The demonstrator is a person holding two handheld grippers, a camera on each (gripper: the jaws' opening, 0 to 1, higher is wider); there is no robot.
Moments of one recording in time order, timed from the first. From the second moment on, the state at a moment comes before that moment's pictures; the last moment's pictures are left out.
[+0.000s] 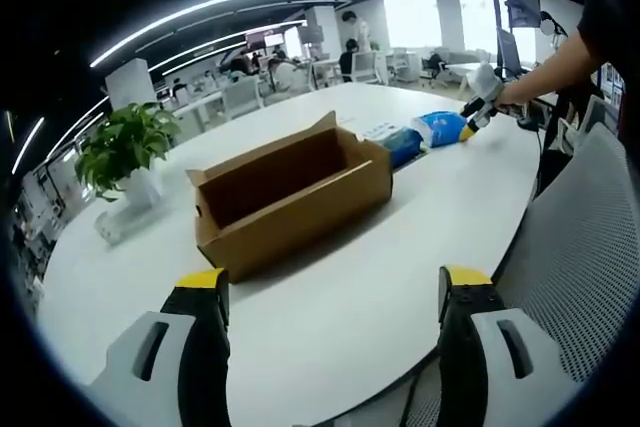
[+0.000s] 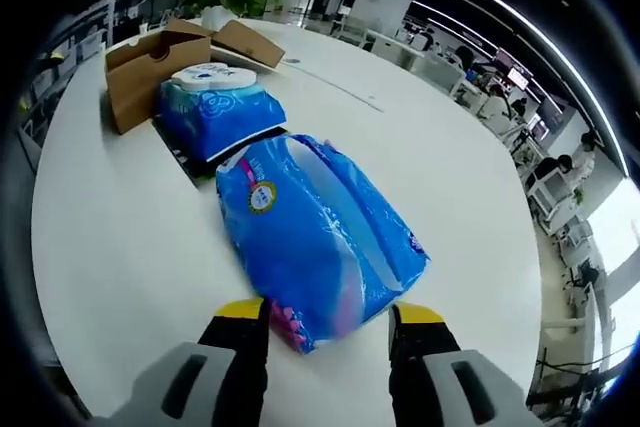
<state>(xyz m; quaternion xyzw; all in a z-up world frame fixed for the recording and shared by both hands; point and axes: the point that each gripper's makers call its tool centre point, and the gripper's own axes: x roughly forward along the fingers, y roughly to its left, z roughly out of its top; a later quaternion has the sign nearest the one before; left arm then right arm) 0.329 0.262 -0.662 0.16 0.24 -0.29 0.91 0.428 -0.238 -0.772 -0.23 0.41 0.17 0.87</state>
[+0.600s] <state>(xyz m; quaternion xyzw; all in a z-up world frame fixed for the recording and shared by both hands) 0.330 0.266 -0.666 0.17 0.25 -0.28 0.91 0.444 -0.234 -0.776 -0.26 0.40 0.24 0.84</state>
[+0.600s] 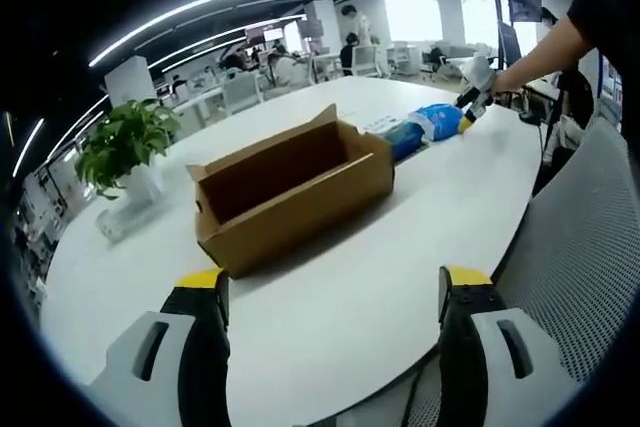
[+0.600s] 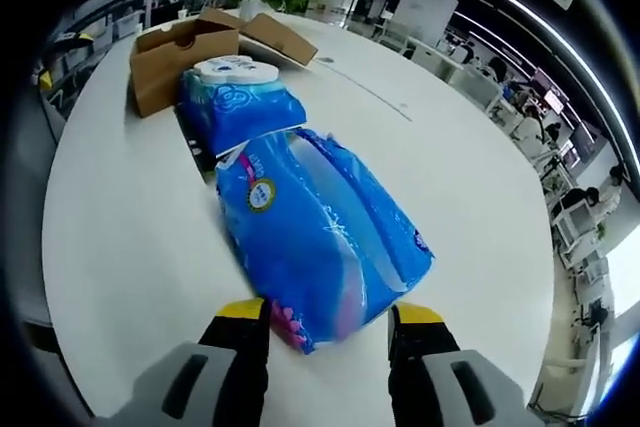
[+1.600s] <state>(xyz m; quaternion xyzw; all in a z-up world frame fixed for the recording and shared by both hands) 0.331 0.268 -0.670 0.17 0.25 -0.28 0.91 0.450 -0.228 -0.779 -0.27 0.40 0.25 0.84</state>
